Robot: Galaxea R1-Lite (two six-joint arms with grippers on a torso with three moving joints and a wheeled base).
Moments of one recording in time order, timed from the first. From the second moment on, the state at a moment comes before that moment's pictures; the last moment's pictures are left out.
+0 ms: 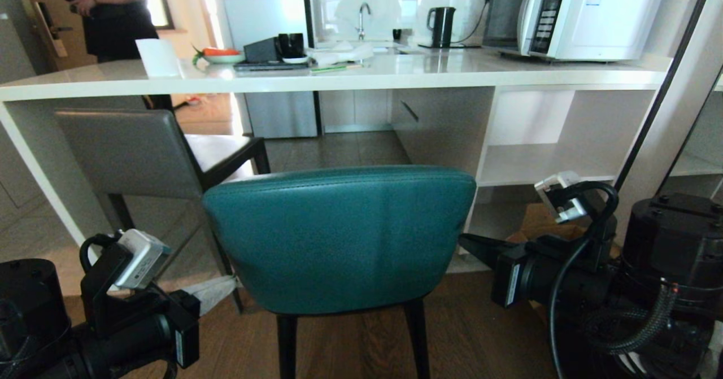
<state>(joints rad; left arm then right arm) -0.31 1.38 -0.17 -0.94 -0.25 0.09 0.65 1.52 -0.51 -0.83 -0.02 0.21</state>
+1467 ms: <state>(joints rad) -0.31 1.37 -0.16 -0.94 -0.23 0.10 0.65 1.52 -0.51 -0.83 -0.02 0.21</state>
